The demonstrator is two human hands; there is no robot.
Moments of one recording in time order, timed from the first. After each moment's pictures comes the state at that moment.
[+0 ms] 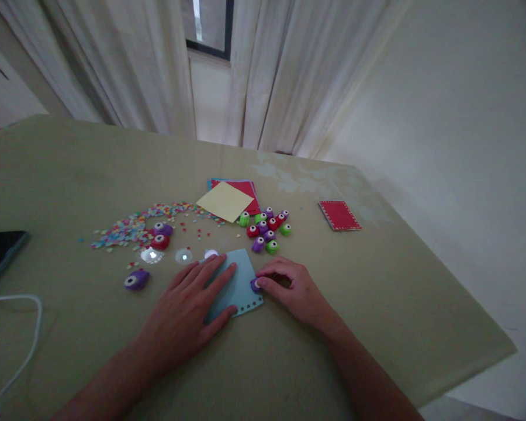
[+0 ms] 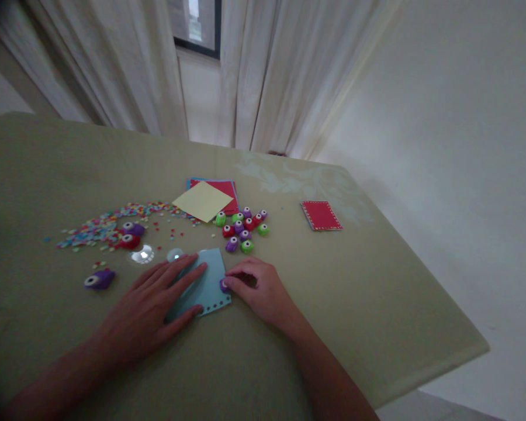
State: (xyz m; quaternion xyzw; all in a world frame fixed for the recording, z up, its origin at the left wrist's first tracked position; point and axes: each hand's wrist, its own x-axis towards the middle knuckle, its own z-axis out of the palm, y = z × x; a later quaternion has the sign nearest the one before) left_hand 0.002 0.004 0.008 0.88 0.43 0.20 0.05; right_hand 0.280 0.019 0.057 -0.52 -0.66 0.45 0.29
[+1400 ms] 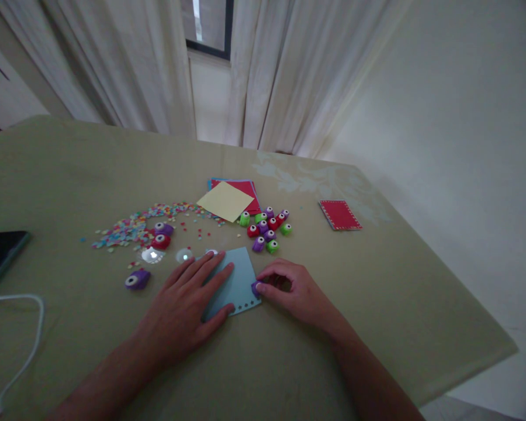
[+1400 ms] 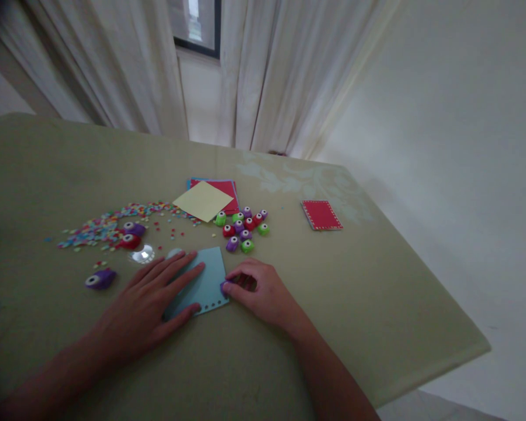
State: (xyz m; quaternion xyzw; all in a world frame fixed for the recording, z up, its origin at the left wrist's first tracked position) left_hand -0.004 0.008 0.008 0.89 0.43 0.18 0.04; right_hand 0.283 0.017 0.062 -0.52 -0.69 0.43 0.25
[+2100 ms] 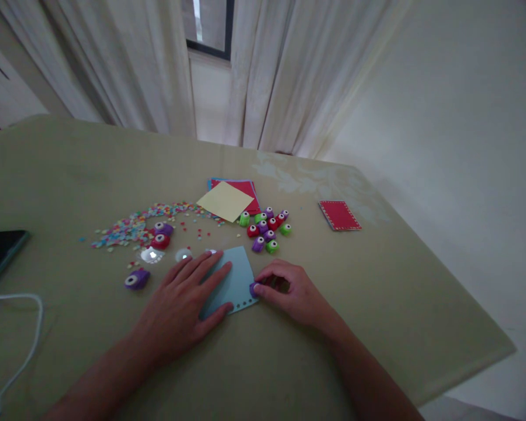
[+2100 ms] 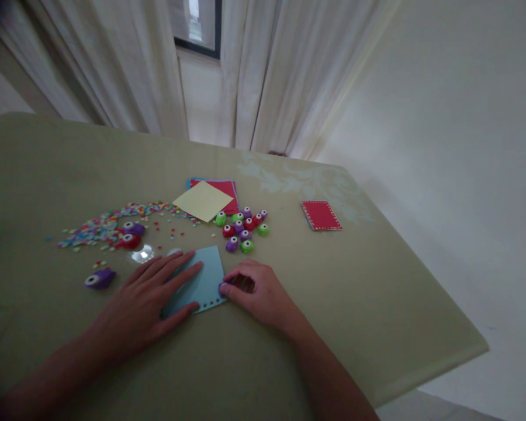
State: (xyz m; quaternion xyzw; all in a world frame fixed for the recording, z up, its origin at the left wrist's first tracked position) left_hand -0.005 0.010 0.010 0.88 0.43 0.19 0.01; right_hand 0.281 0.016 0.059 -0.52 -0.69 0.43 0.26
